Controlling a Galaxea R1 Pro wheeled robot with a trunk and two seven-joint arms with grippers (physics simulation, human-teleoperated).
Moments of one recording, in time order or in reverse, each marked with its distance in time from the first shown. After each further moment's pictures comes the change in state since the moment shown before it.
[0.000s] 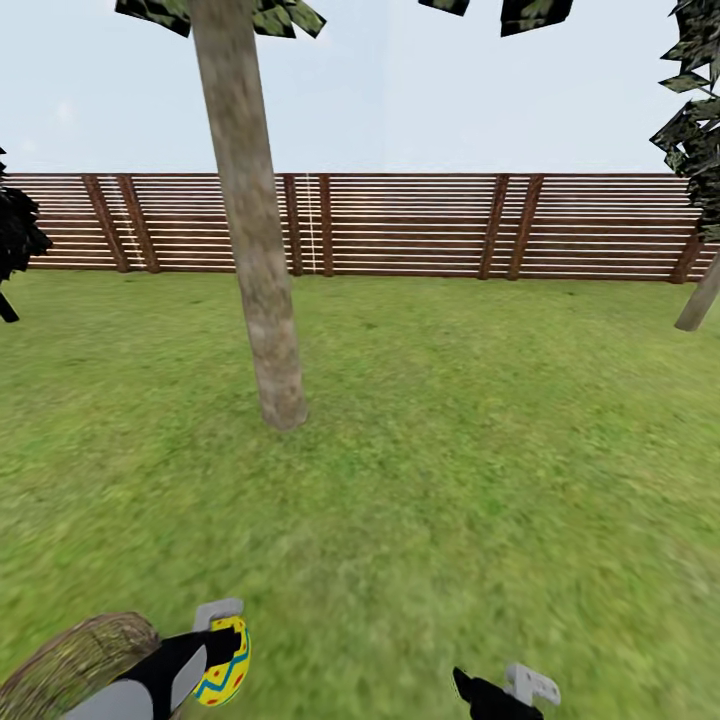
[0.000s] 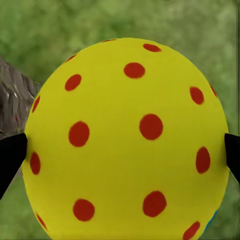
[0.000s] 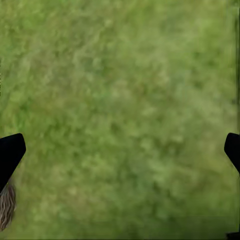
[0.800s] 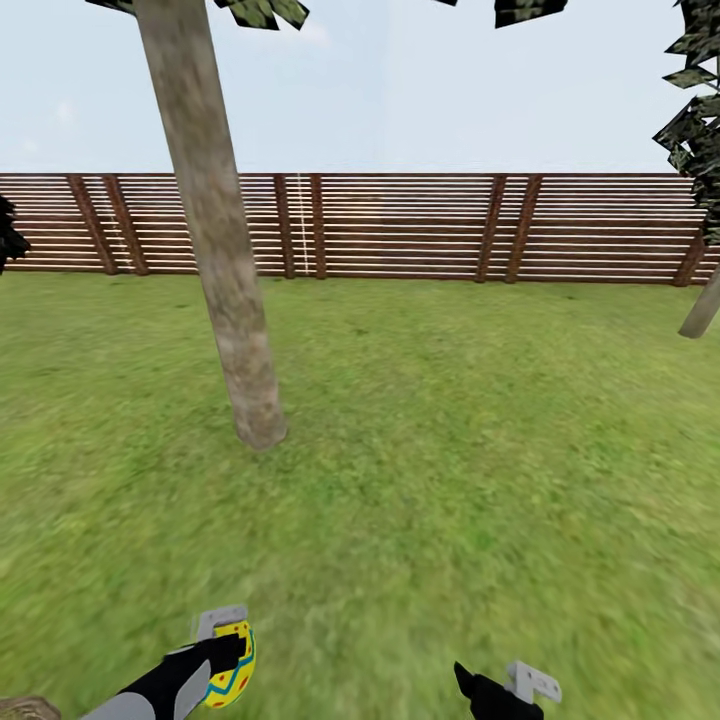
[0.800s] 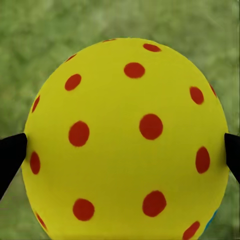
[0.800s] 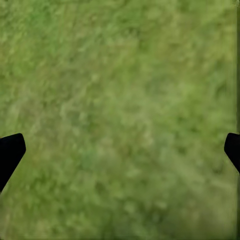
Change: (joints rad) left arm 0.019 -0.016 0.002 0.026 0.000 -0.098 0.001; right arm 0.001 0.002 0.002 0.004 0.000 -0.046 -0.002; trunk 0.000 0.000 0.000
